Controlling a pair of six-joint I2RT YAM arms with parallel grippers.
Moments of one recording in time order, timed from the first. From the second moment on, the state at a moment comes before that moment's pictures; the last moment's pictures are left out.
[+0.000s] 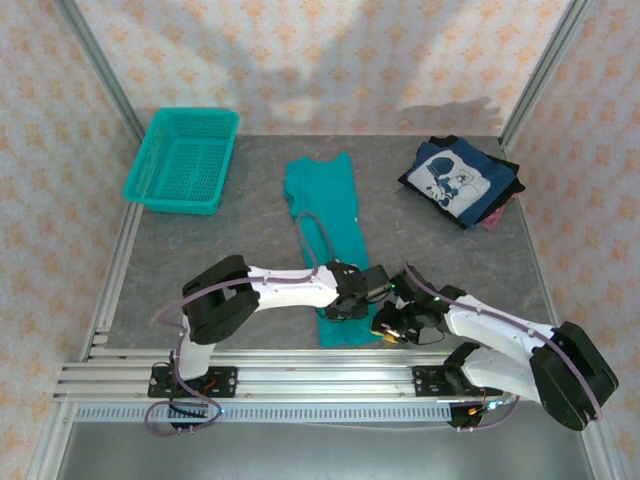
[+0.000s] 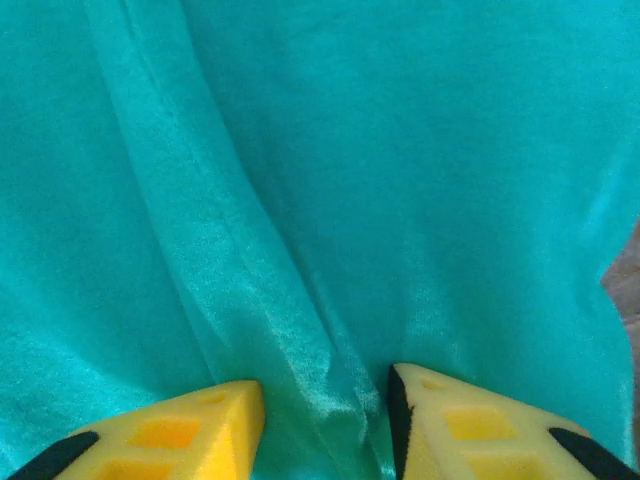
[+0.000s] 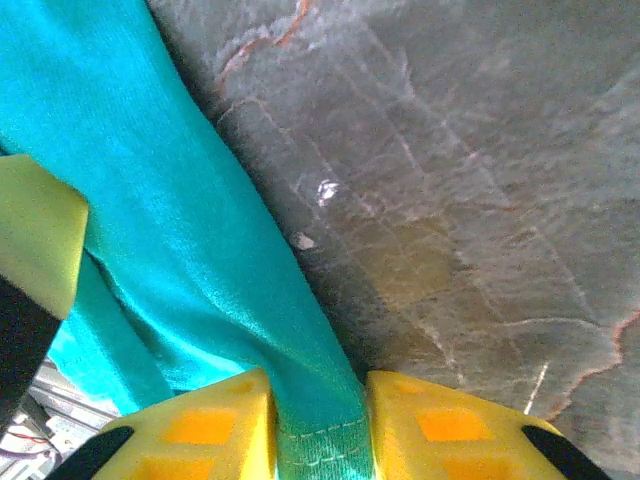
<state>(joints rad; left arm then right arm) -1.10 1.97 1.34 -0.75 -0.14 -1.18 0.66 1.07 0.39 -0.54 -0.40 1.04</state>
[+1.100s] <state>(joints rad) -1.15 1.60 0.91 -0.55 -0.18 -1.36 0.66 1.08 0.38 -0.54 -0.40 1.05</state>
